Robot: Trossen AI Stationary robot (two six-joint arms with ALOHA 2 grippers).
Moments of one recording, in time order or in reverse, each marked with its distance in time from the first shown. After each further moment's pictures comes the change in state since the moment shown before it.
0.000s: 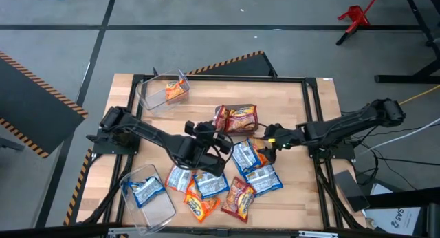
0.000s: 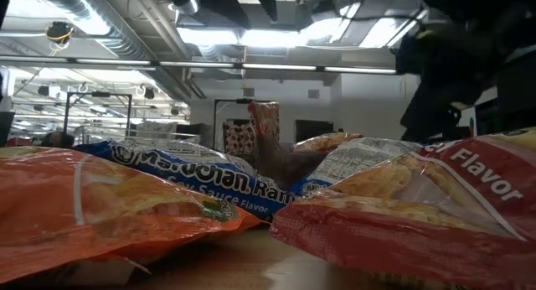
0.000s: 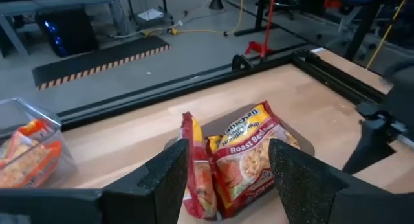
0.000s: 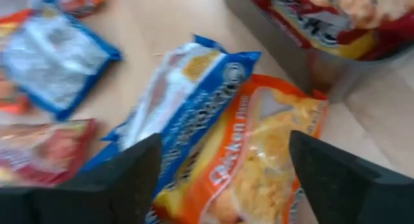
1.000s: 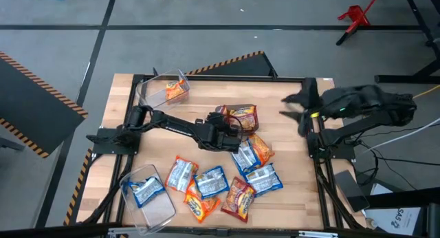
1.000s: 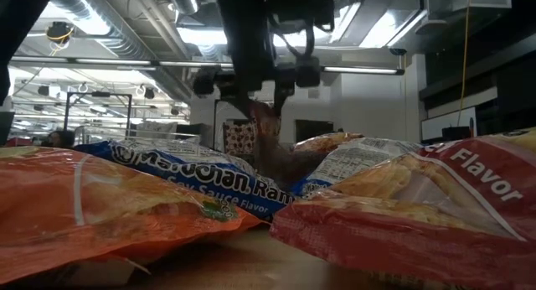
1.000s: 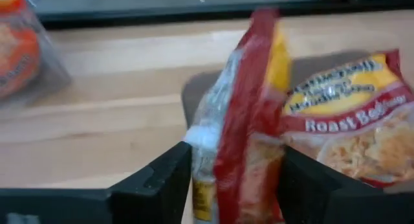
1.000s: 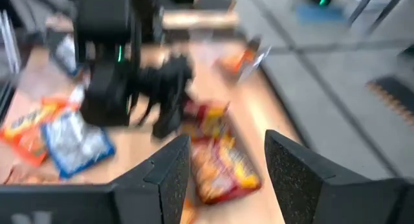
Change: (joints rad) left arm 0.239 0.234 0.001 0.024 0.249 -0.264; right arm 0.000 -0.129 0.933 -0.841 0.219 -0.496
